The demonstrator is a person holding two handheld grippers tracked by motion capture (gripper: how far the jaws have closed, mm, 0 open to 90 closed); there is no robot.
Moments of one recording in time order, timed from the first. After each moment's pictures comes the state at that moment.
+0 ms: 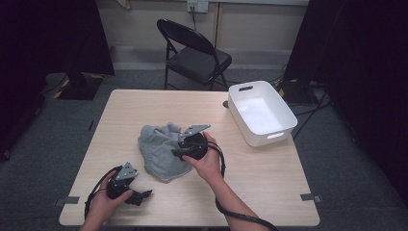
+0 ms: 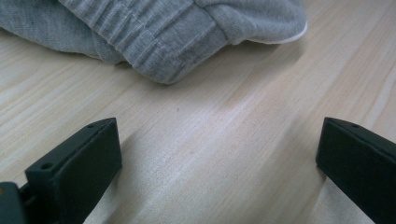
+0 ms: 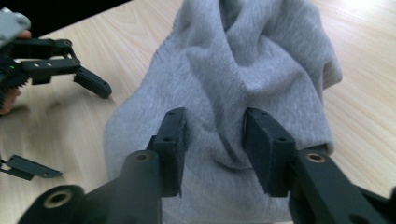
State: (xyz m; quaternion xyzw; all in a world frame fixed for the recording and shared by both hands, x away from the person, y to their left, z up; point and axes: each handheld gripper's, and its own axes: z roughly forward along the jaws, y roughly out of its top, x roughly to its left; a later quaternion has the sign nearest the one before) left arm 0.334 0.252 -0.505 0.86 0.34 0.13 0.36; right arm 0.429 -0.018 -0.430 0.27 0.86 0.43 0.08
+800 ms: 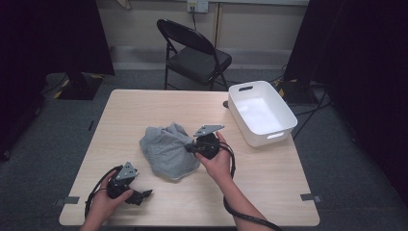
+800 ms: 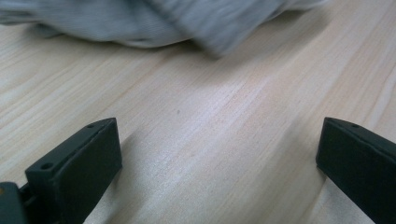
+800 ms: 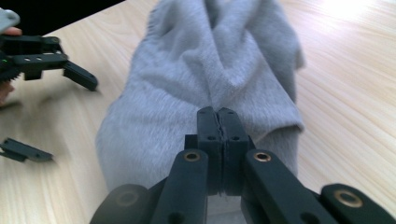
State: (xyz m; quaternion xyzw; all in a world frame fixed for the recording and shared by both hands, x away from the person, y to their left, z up) left arm 0.336 0.252 -0.505 0.86 0.33 0.13 0.36; right arm 0.428 -0.056 -0.429 0.30 0.84 0.44 0.09
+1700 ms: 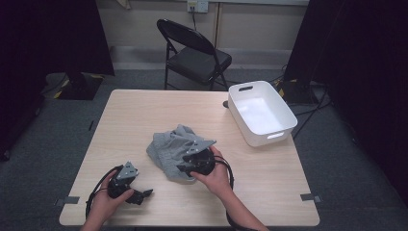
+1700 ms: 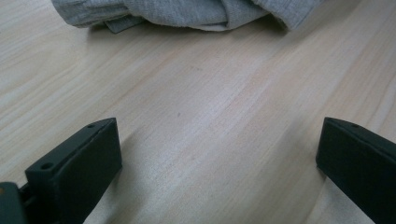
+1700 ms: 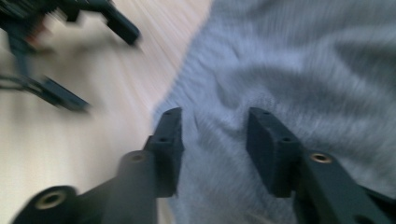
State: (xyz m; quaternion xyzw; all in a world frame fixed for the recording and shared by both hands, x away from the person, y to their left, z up) left arm 0.336 0.250 -0.505 0.86 0.34 0.13 0.36; right arm 0.398 -0.039 -0.458 0.22 0.88 0.42 0.08
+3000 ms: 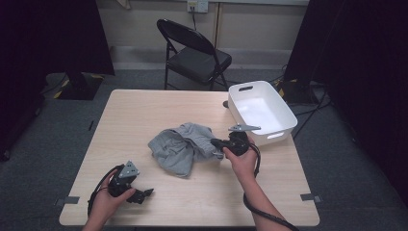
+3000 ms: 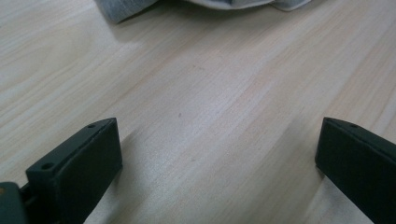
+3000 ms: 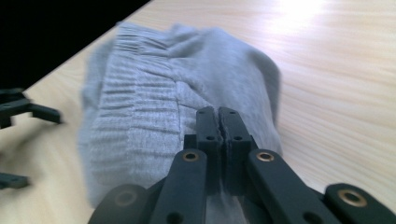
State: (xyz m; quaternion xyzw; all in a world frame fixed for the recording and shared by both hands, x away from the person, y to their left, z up) left arm 0.339 0.245 -0.501 0.86 0.35 0.13 0.34; right arm 0.441 -0.141 -0.445 0.42 0.76 0.49 0.08
